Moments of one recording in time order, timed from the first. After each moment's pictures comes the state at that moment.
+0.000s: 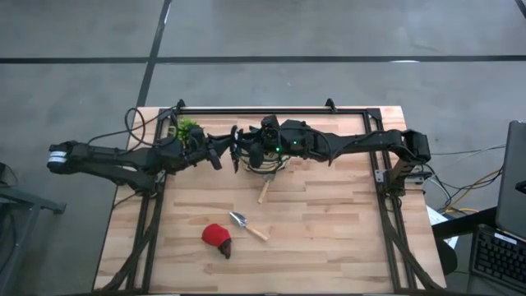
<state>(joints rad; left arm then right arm) 0.01 0.89 0.62 0.29 -0.49 -0.55 -0.08 1.74 1.39 0.21 0.16 0.63</state>
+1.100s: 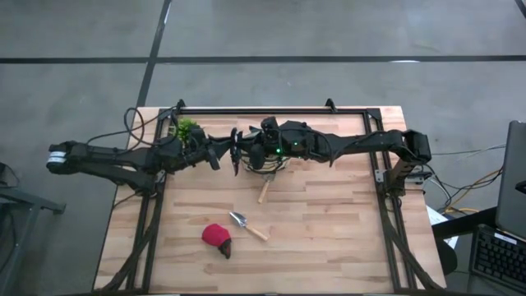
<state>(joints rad) 0.00 0.87 0.62 0.28 -0.43 -0.64 -0.08 1.74 1.39 0.21 0.11 0.70</state>
